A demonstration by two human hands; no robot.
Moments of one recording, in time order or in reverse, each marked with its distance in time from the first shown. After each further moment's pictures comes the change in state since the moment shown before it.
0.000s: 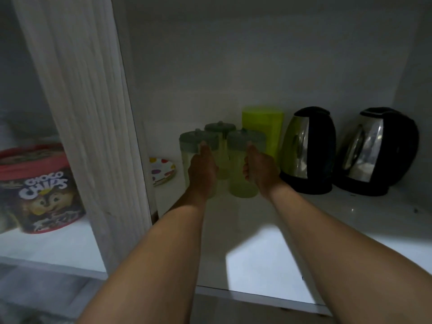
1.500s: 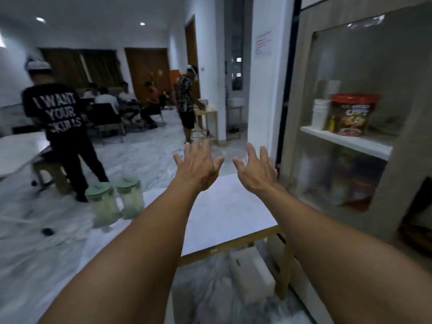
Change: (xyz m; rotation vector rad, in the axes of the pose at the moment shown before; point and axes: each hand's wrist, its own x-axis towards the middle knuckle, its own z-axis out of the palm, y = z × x) left_hand -0.649 0.054 -0.493 1.499 0.761 -0.189; right_hand -0.710 0.010 0.139 -0.752 -1.016 -0.602
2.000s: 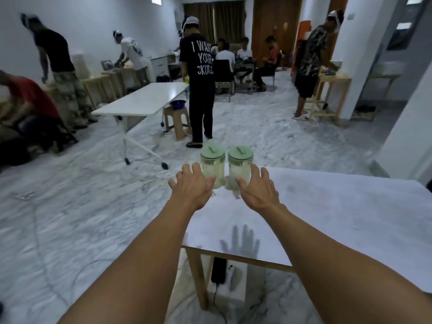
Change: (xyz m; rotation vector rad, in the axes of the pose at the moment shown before) left_hand -0.056 -0.311 0.023 0.062 -0.119 -0.764; right_hand 0.014 -0.189 0.289 0.109 -0.526 -0.310
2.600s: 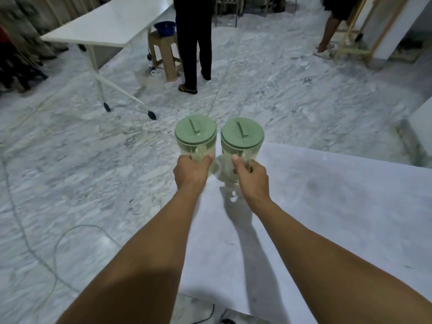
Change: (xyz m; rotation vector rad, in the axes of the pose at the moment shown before) left_hand 0.225 0.020 0.157 -0.752 0.007 -0.588; right_hand 0.217 0.064 0.117 0.614 -0.004 0.260
